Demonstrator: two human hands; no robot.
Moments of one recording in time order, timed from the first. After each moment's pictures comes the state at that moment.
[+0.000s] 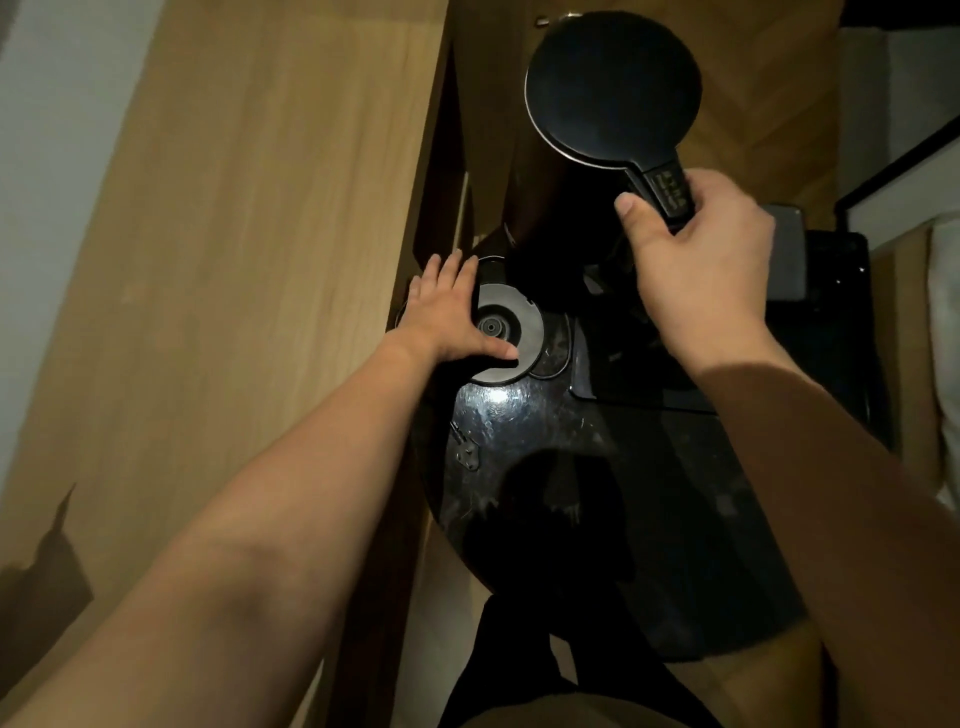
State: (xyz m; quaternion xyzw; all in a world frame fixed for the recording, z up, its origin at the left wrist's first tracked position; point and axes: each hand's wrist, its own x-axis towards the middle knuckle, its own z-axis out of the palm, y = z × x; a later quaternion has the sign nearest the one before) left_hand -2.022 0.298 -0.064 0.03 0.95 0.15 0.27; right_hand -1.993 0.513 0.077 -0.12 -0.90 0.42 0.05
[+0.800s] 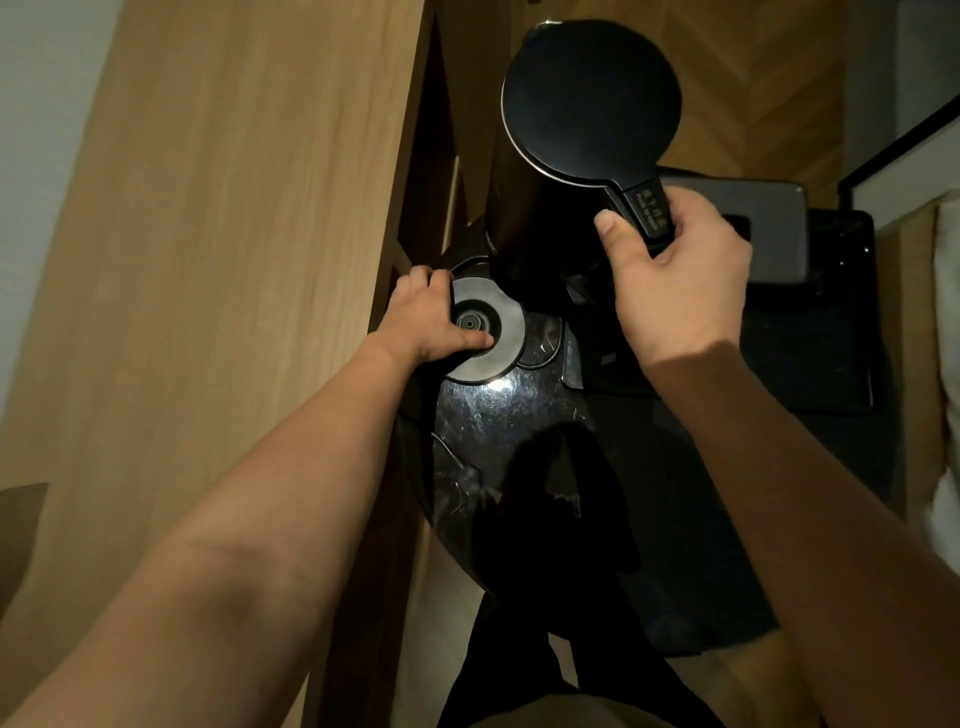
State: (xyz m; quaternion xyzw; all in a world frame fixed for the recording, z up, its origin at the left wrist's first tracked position) left_hand -2.013 0.294 -0.077 -0.03 0.95 0.18 0.27; right_hand -1.976 0.514 0.051 -0.14 -0.87 0.47 0.05
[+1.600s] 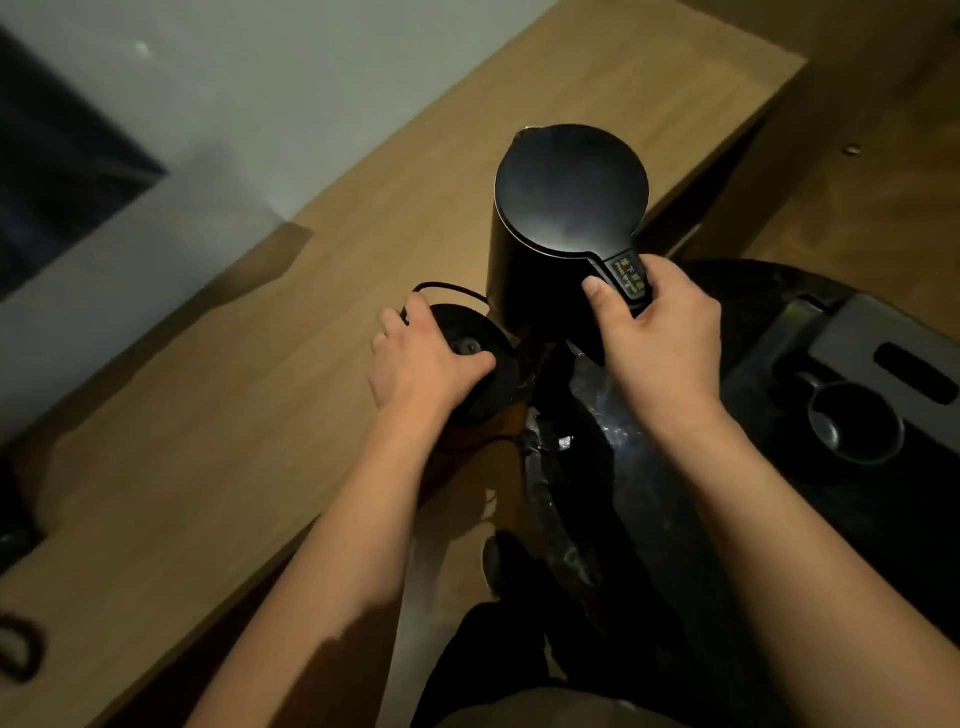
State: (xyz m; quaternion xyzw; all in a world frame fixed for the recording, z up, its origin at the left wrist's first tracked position) left_hand -1.753 0.261 0.059 -0.54 0.82 0.18 0.06; right_hand -1.866 0.419 0.103 0.19 -0.86 0.47 -0.11
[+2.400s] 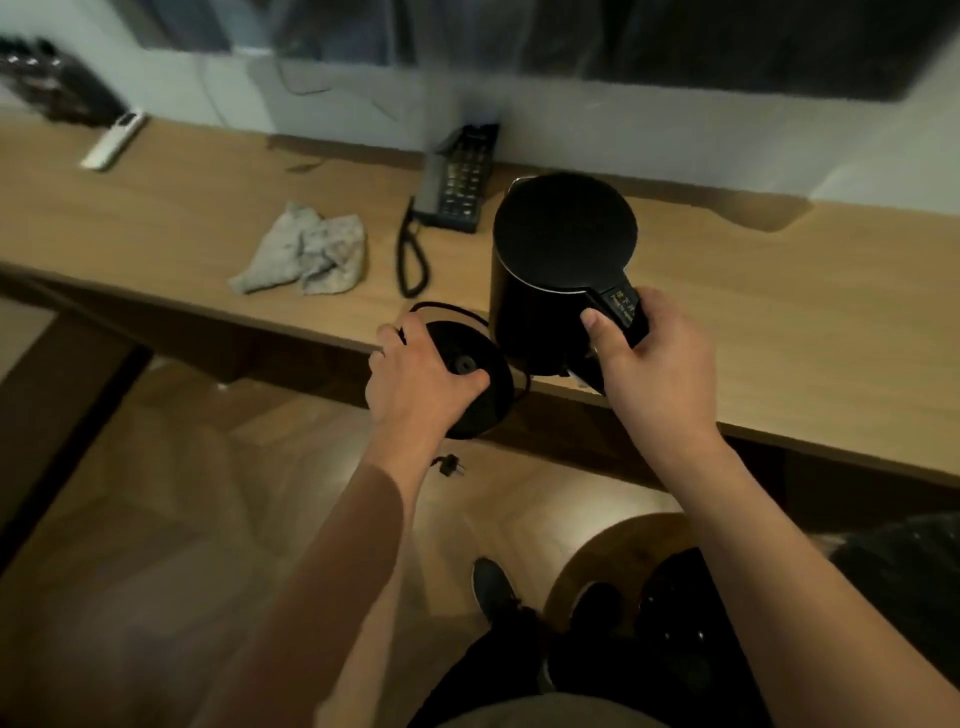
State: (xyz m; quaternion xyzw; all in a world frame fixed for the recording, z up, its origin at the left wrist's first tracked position) left_hand -1.280 0.315 0.083 -0.85 0.50 0.16 -0.08; right_hand -1.478 0.312 0.134 0.62 -0.66 0.32 -0.28
